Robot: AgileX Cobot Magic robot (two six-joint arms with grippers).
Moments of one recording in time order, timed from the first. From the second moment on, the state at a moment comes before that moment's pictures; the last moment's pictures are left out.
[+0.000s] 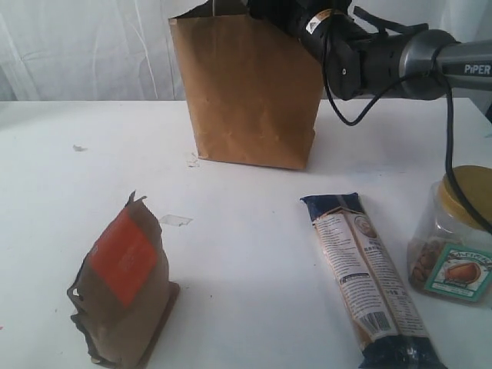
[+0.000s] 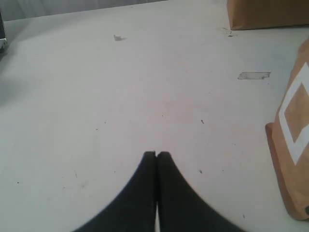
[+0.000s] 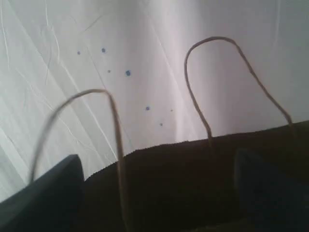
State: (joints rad) left arm -0.14 0.00 0.02 -0.10 0.39 0.15; right arm 0.40 2.04 -1.55 0.05 -0.52 0.30
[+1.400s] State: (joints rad) left arm -0.14 0.00 0.02 -0.10 0.39 0.15; right arm 0.40 1.60 -1.38 0.02 1.22 0.05
